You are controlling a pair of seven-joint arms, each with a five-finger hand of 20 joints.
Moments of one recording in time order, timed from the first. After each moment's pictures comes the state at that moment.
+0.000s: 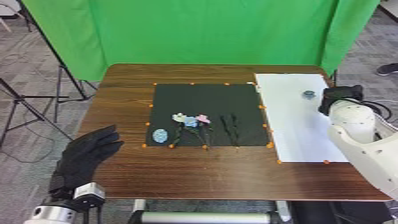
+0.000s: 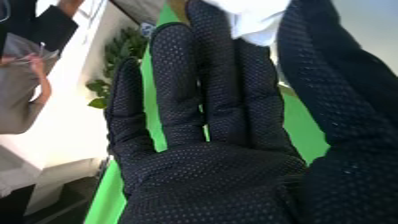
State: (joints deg) left arm 143.1 -52.1 -98.4 -130.3 38.7 13.6 19.1; right arm -66.4 -39.4 56.2 -83.8 -137.4 -22.6 33.9
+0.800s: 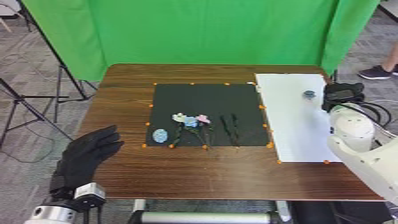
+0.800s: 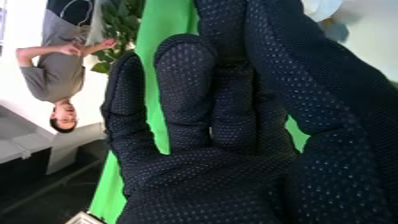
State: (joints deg) left arm 143.0 -52.1 -98.2 -130.2 38.7 13.6 19.1; right arm -66.4 -36.7 50.7 -83.3 -138.8 -7.4 35.9
